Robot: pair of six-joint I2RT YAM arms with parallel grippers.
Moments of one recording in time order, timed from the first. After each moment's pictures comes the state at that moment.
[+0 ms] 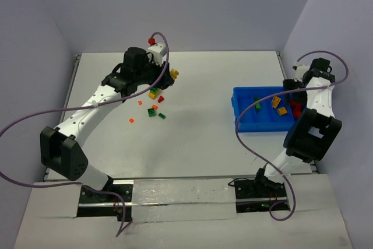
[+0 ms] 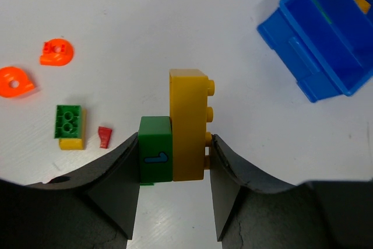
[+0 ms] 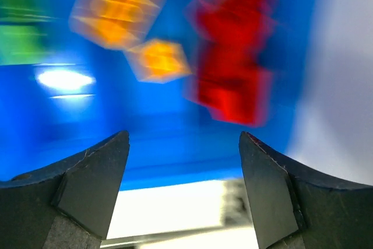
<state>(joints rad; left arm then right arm) -0.51 1.52 1.40 -0.37 0.24 -0.09 -0.51 1.67 1.40 -0.86 -0.04 -0.47</state>
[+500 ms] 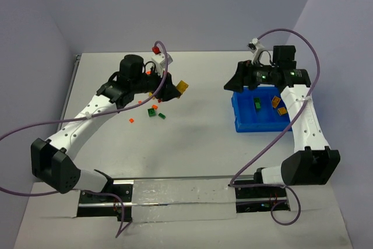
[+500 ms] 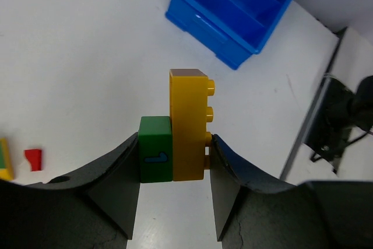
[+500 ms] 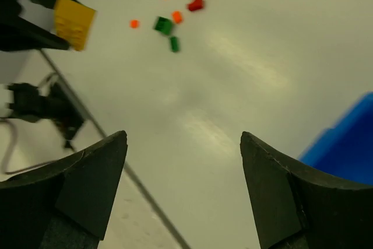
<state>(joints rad) -0.55 1.40 1.27 -0.32 0.53 -0.07 -0.01 1.35 1.42 -0.84 -0.85 -0.07</state>
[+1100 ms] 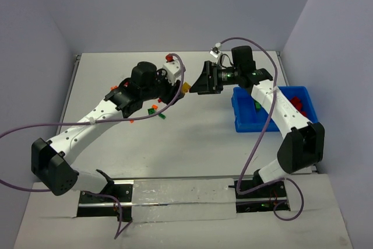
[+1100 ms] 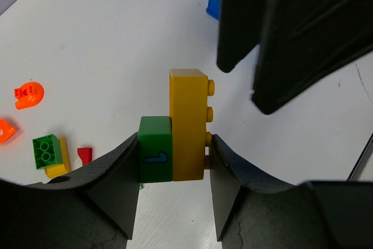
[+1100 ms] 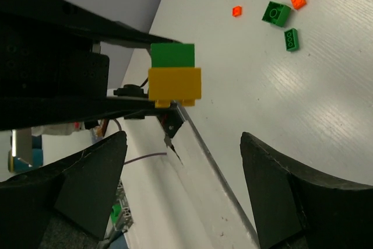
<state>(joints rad) -0.70 1.38 1.26 -0.32 0.22 0.10 0.31 1.51 1.36 -0.50 -0.93 0.46</state>
